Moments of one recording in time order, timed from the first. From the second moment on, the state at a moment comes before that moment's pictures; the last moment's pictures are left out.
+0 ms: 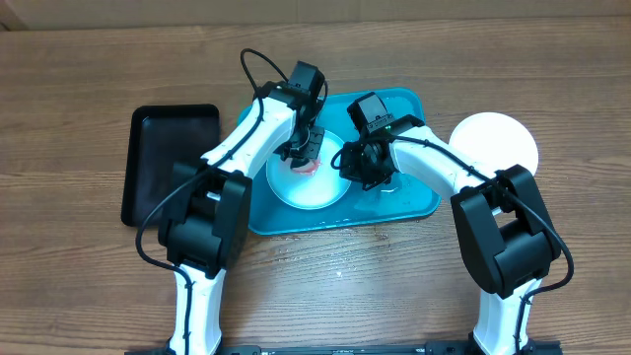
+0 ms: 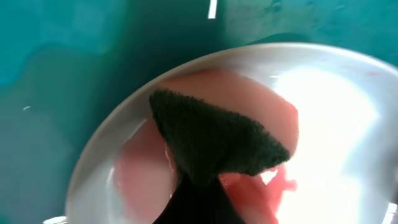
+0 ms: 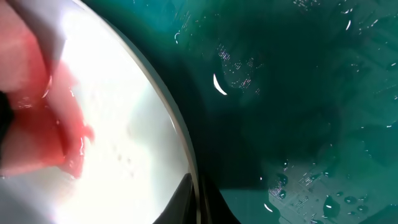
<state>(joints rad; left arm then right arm) -0.40 2.20 1.70 -0.91 -0.03 -0.13 0.47 2.05 1.37 -0.66 -0.20 0.63</state>
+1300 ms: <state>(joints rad) -0.40 2.20 1.80 -1.14 -0.22 -0.16 0.47 2.05 1.37 -0.66 -0.20 0.62</state>
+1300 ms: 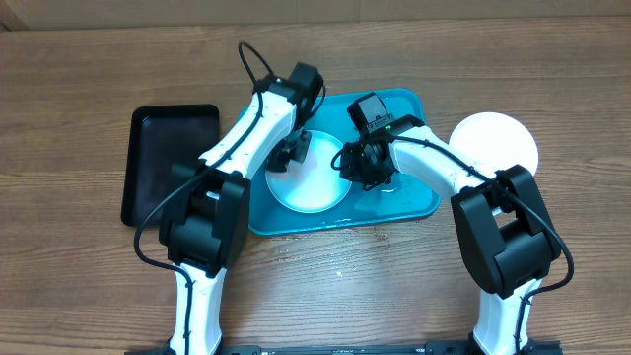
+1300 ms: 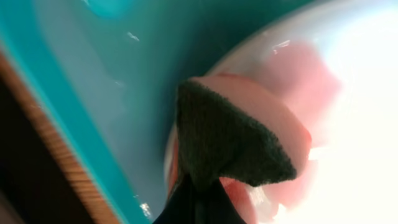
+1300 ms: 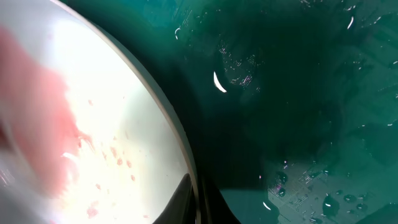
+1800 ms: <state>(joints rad) -0.33 2.21 2.08 -1.28 -0.11 -0.22 0.47 2.01 1.38 -0.81 -0.14 0.57</state>
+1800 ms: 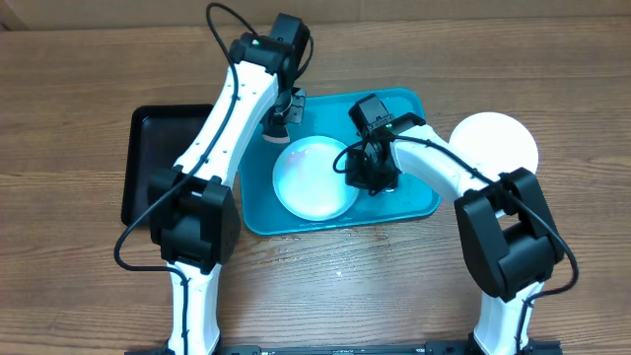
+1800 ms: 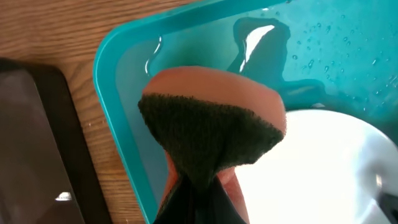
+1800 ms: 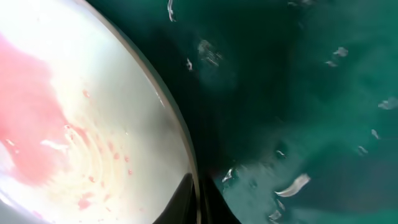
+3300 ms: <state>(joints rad) -0.29 2.21 2.08 -1.28 -0.04 -0.24 0.93 1.64 1.38 -1.11 1.32 0.72</state>
